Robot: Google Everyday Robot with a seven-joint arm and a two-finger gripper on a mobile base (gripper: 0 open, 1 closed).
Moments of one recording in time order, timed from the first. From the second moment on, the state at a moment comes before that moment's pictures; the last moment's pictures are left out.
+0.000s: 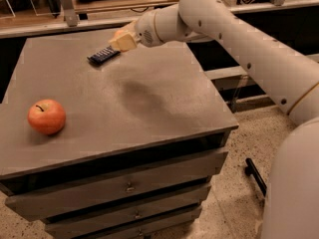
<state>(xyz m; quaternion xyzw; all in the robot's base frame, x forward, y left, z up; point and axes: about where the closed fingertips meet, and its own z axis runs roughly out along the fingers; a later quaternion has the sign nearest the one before) 0.731 0.098 0.925 -0.48 0.68 0.26 0.49</state>
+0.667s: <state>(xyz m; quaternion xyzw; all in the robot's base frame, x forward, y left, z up) 0.761 0.107 0.884 -0.46 0.71 0.26 0.47</state>
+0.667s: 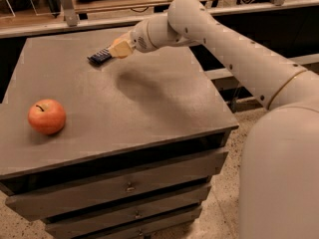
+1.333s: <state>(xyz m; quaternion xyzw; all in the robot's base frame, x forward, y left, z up) 0.780 0.114 0.850 -0.47 0.72 0.24 0.45</state>
